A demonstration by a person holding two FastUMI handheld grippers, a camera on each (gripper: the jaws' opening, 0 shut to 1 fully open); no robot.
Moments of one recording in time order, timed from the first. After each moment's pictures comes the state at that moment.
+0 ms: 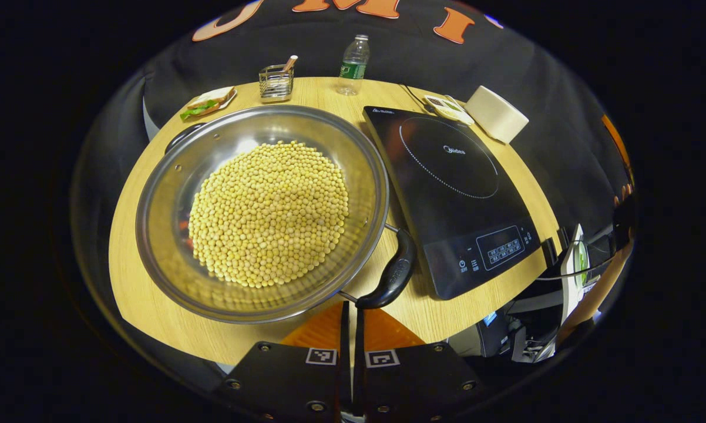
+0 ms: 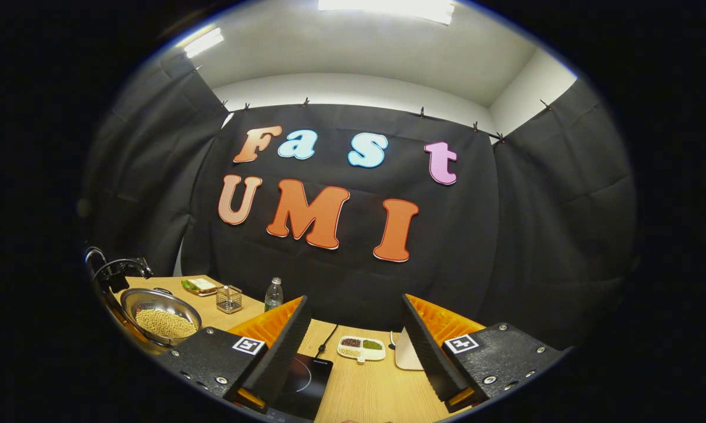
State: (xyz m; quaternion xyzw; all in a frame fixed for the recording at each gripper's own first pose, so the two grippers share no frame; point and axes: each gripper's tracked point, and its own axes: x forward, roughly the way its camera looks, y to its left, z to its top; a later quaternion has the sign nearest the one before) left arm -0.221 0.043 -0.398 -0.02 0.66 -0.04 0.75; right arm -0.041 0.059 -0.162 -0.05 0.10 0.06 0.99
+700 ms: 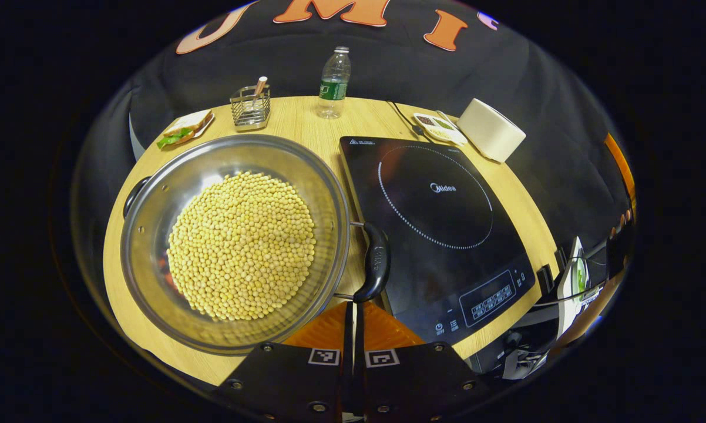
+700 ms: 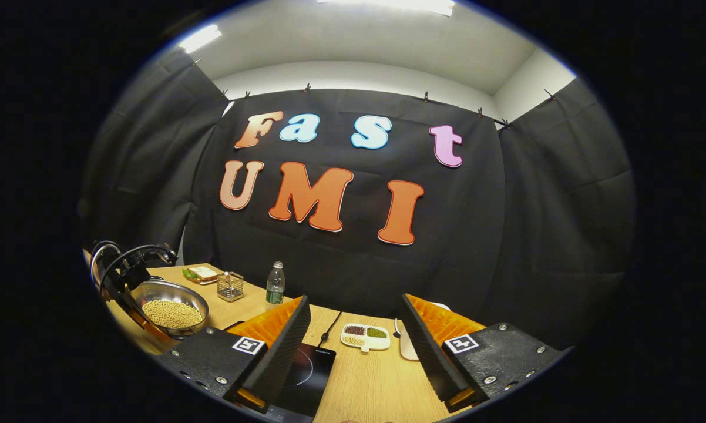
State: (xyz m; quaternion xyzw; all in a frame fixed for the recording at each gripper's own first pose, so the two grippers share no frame) left arm -0.147 0.006 -0.422 -0.02 0.62 -0.06 0.78; right arm -0.036 0.064 -0.195 -0.05 0.14 0.07 0.99
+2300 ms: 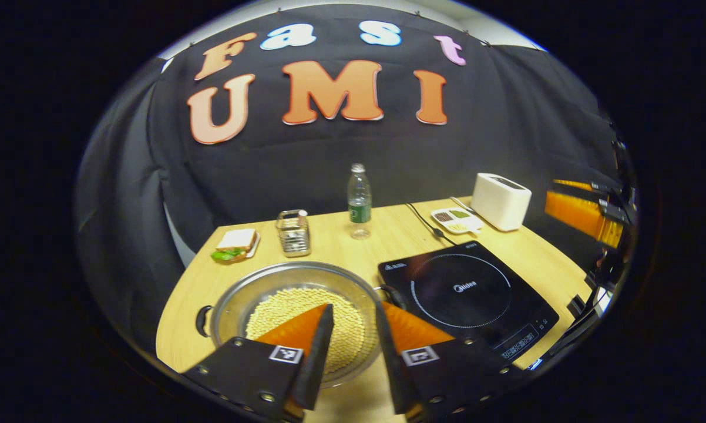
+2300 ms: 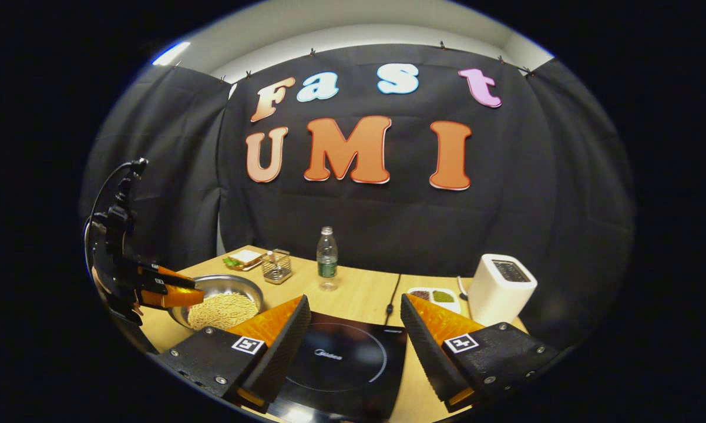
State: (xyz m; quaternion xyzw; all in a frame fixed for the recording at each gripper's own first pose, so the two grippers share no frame) left arm -0.037 0.070 -0.309 0.09 0.38 -0.01 0.92; right arm -0.021 0.190 -0.270 0.04 0.29 0.16 0.94
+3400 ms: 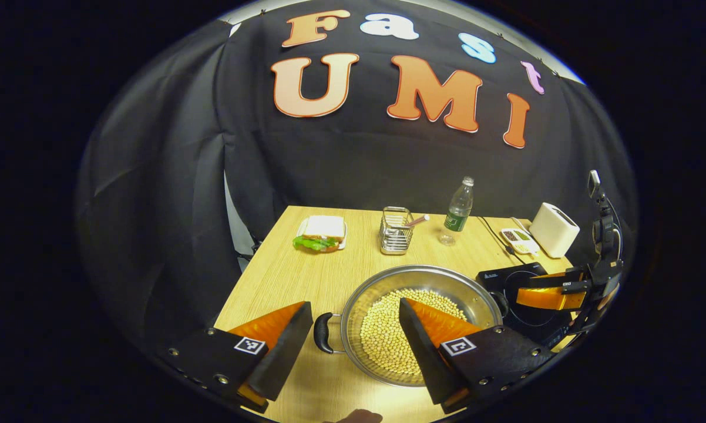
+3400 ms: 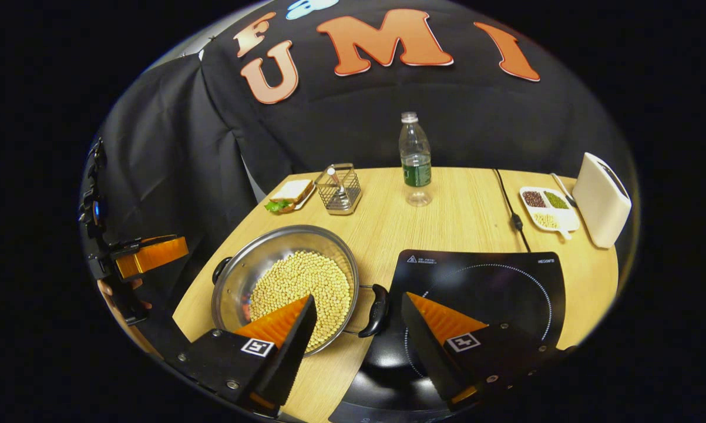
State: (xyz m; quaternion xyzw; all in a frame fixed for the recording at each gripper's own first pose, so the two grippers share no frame) left arm -0.026 0.263 -0.293 0.03 0.43 0.07 0.90; right arm -0.044 0.382 -0.382 0.12 0.54 0.21 0.81
